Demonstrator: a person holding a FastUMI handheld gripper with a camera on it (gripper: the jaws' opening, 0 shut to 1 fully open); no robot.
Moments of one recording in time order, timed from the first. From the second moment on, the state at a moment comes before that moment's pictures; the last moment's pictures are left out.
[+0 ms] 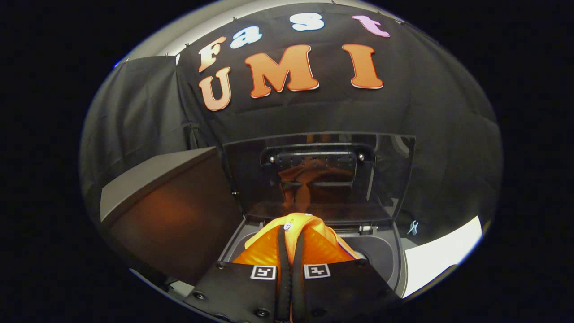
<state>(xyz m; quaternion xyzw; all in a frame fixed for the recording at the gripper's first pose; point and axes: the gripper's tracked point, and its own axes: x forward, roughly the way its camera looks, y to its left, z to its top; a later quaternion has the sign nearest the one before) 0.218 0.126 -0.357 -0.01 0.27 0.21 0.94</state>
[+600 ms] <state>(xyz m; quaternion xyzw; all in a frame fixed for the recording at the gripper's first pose) 0.241 0.110 -0.526 0.01 0.44 0.16 0.88</state>
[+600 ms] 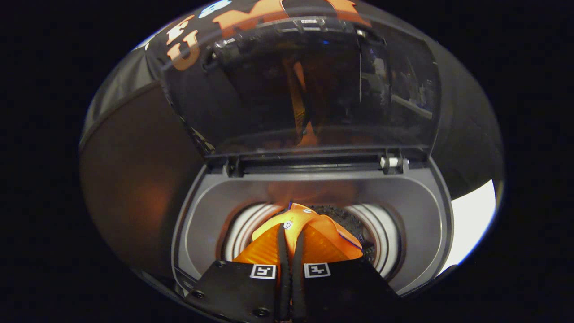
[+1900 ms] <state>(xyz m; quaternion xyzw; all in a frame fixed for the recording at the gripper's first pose) 0.229 0.111 -0.573 -0.04 0.51 0.15 0.84</state>
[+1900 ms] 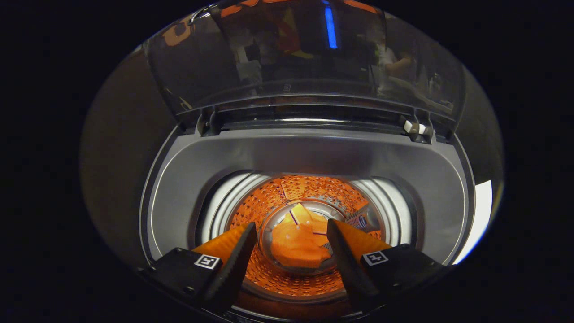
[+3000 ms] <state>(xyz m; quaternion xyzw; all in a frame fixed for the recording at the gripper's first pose) 0.295 0.149 -0.246 -0.03 0.18 0.20 0.96</state>
